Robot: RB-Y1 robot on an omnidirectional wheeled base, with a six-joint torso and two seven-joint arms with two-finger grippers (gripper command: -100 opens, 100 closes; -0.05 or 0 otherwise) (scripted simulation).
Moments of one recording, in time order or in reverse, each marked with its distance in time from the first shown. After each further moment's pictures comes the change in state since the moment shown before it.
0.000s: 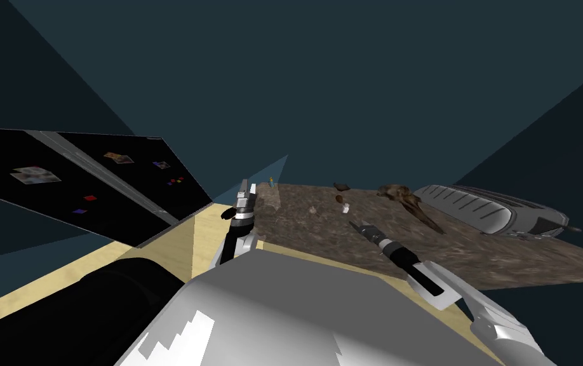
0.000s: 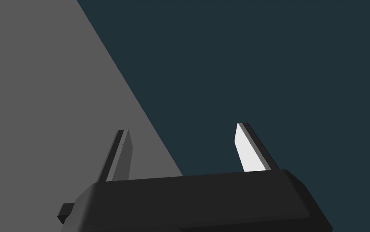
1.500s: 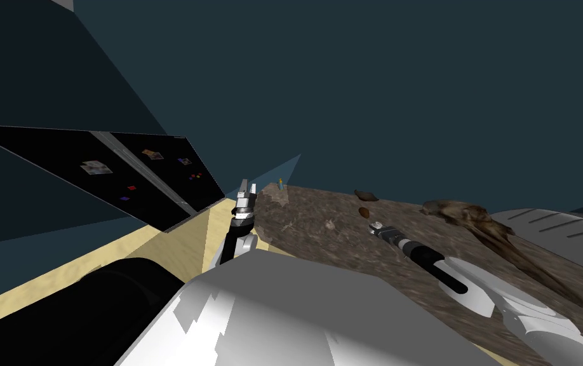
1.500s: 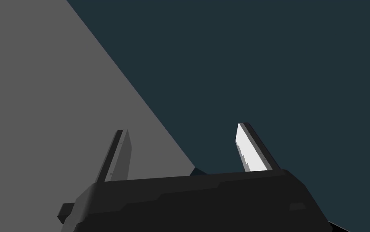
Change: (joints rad) left arm 0.000 0.000 0.000 0.000 0.000 0.000 0.000; right arm -0.090 -0.166 0.031 0.215 0.144 0.063 0.076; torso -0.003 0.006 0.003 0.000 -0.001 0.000
